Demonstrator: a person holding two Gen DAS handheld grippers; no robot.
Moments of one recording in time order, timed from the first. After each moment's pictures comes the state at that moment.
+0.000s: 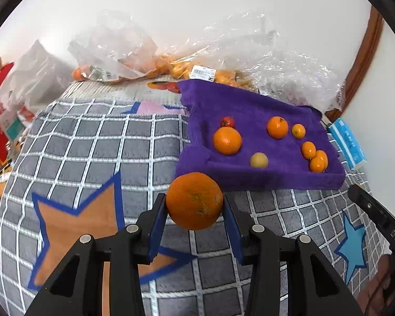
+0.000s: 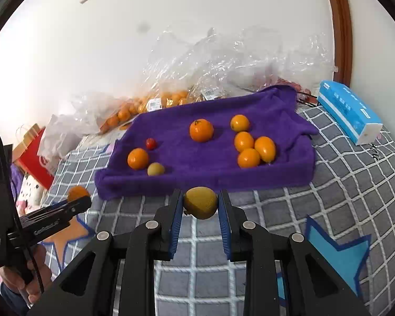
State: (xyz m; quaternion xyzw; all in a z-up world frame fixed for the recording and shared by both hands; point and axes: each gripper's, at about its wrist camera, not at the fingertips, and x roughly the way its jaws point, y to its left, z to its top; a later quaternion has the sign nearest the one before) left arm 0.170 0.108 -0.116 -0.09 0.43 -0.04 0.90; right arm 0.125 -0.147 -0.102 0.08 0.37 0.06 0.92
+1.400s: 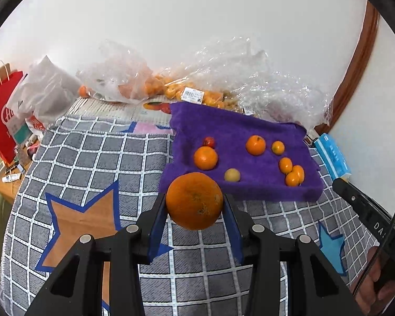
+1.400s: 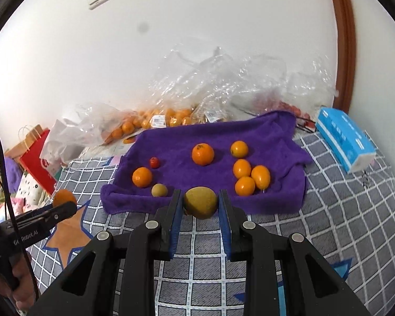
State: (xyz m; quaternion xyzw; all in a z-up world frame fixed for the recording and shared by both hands) left arm 0.142 0.087 -0.067 -0.11 0.40 -0.02 0.91; right arm 0.124 -0.155 -0.061 0.04 0.35 0.08 0.93
